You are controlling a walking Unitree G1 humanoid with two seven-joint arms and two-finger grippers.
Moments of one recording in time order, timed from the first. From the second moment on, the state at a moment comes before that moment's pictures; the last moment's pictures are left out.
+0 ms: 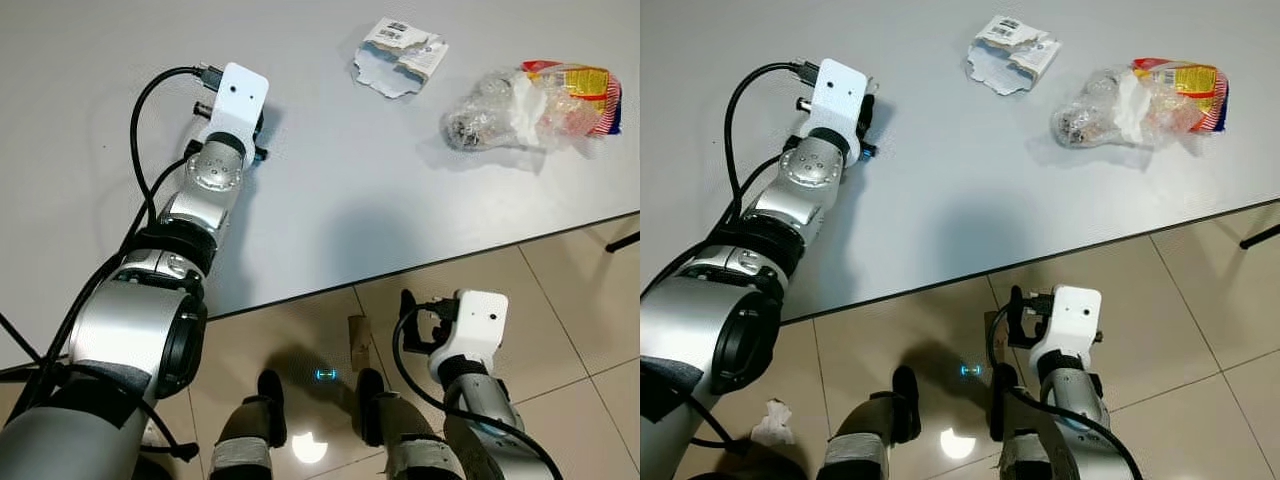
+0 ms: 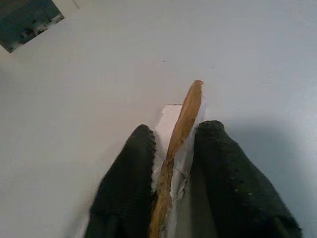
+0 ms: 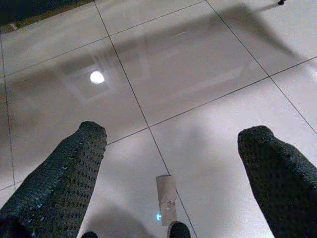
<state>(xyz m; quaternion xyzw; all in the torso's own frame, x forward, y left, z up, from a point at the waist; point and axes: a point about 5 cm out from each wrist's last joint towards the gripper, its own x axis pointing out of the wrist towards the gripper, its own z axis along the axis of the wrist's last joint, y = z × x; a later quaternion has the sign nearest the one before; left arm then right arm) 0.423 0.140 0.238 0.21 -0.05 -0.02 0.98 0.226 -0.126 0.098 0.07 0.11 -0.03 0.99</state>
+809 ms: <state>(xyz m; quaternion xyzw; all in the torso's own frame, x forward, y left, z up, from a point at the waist) 0.380 0.142 0.229 0.10 -0.24 -0.02 0.96 0.267 -0.123 0.111 0.07 0.06 -0.02 1.00</state>
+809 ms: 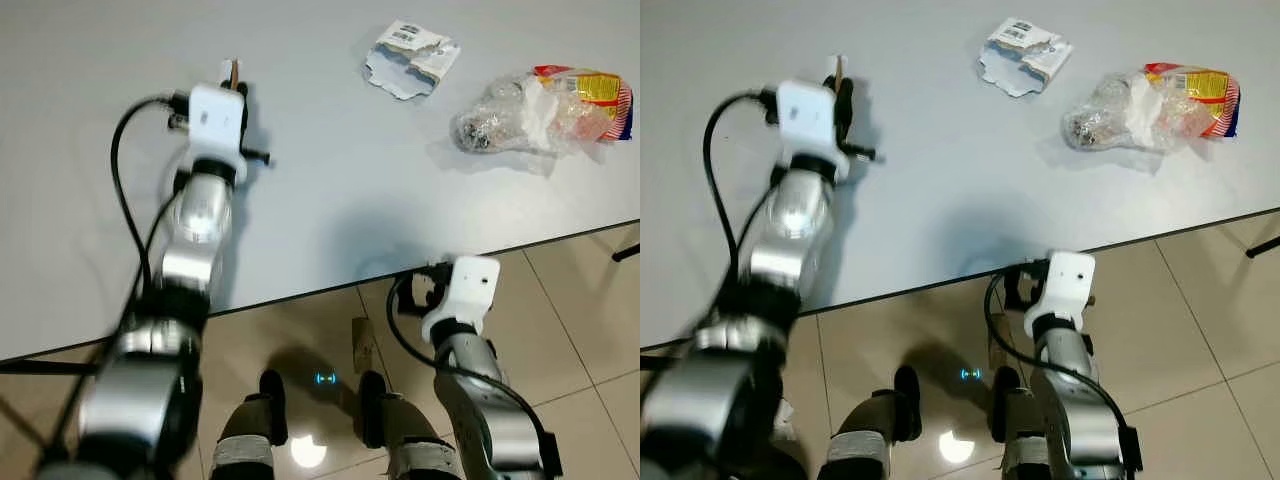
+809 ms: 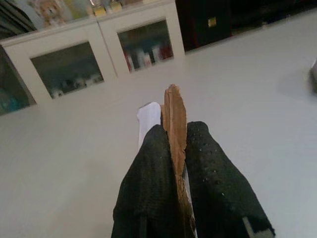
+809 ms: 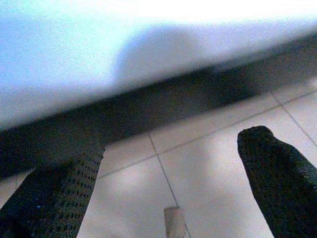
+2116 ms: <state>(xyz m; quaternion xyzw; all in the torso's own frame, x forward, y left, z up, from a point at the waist) 0.298 0.131 0.144 0.10 -0.14 -0.03 0.99 0.280 -0.131 0.094 0.07 0.08 -0.03 0.99</state>
